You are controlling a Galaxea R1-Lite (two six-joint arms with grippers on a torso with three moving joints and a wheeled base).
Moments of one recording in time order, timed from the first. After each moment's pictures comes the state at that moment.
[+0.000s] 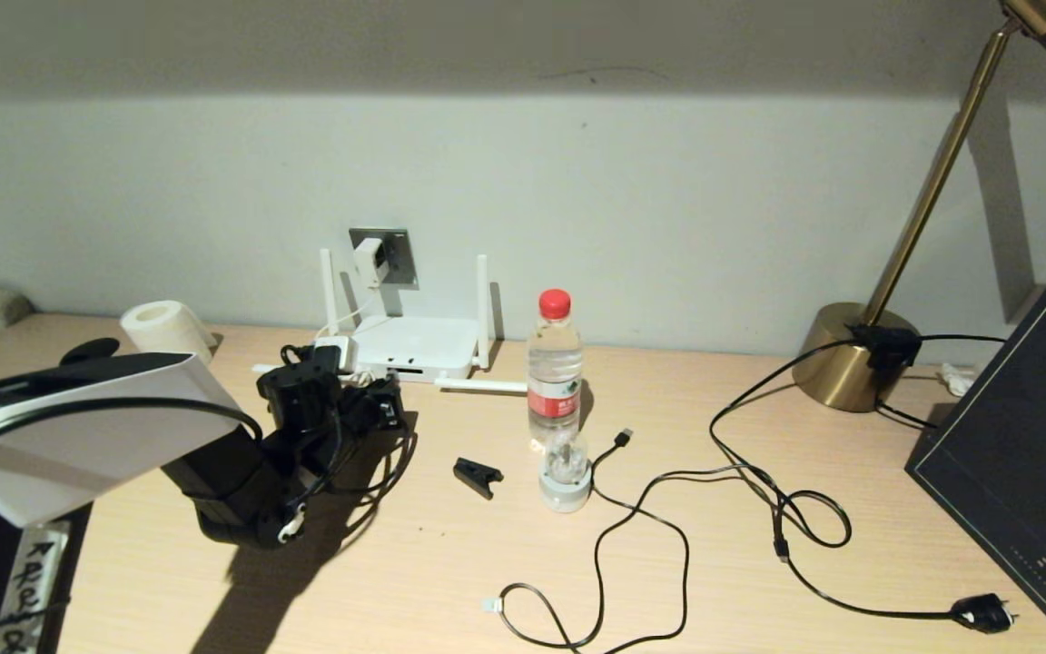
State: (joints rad) left arm -0.20 2.34 -0.95 -1.27 0.08 -0.06; right arm 0.00 0.00 0.00 -0.07 0.02 -0.10
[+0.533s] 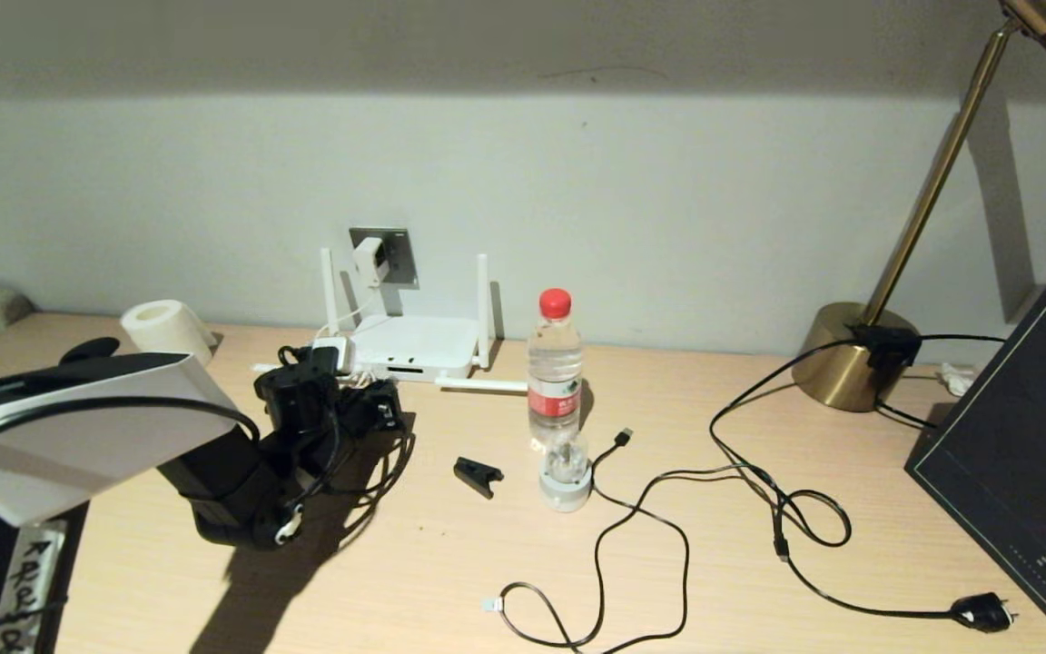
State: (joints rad) left arm -0.20 2.33 -0.94 -1.27 0.08 -0.06; right arm 0.00 0.00 0.00 -0.07 0.02 -0.10
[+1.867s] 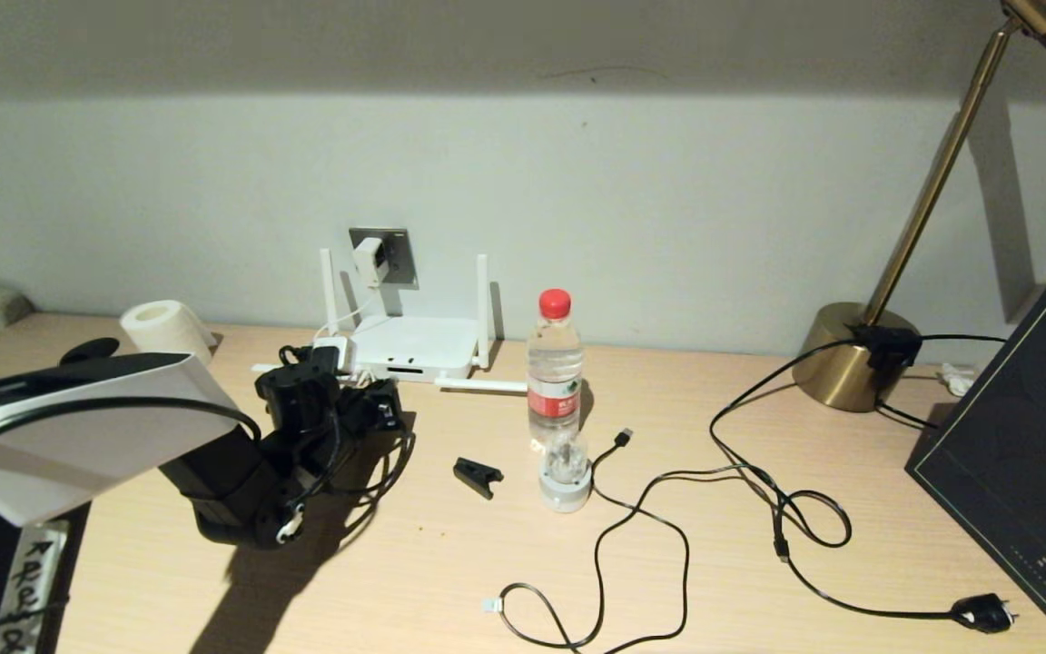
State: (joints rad) left arm -0.20 2.33 -0.95 -1.27 0.08 -0.06; right arm 0.00 0.00 0.00 -0.07 0.02 -0.10
